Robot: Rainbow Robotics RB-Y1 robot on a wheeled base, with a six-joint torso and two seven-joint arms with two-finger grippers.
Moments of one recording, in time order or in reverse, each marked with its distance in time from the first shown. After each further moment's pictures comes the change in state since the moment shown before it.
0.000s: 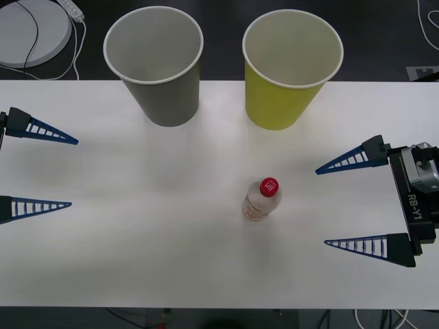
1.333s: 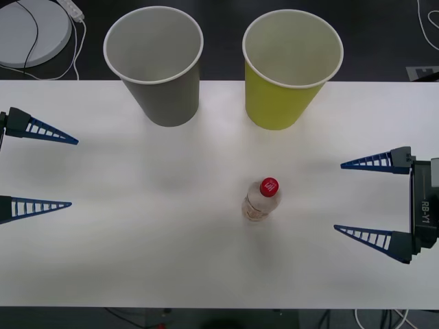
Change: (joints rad) right arm 0.202 -0.057 0.059 0.161 -0.260 0.264 0.367; left arm 0.000 0.000 0.000 0.000 0.000 0.000 0.000
